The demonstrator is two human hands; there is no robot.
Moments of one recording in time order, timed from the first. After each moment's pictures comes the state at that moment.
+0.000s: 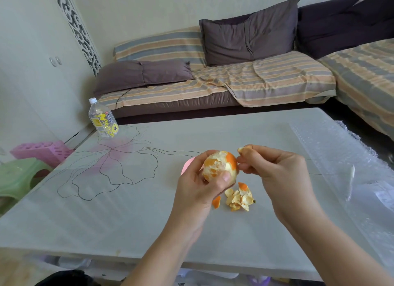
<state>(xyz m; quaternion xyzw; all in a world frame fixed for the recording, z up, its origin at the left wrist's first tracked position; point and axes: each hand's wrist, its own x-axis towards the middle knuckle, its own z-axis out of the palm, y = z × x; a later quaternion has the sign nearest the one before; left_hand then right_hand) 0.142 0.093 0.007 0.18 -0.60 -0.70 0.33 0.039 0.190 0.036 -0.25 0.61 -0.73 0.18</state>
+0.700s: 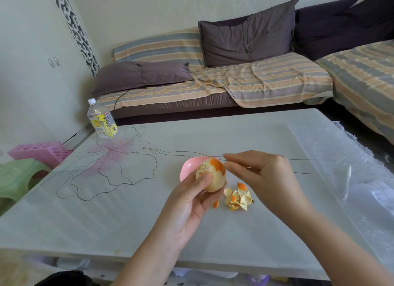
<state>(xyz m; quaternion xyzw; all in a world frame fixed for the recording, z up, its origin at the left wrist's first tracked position) 0.156 0.081 -0.002 0.20 -0.40 -0.86 0.24 0.031 0.190 0.022 -0.46 0.69 -0.56 0.06</state>
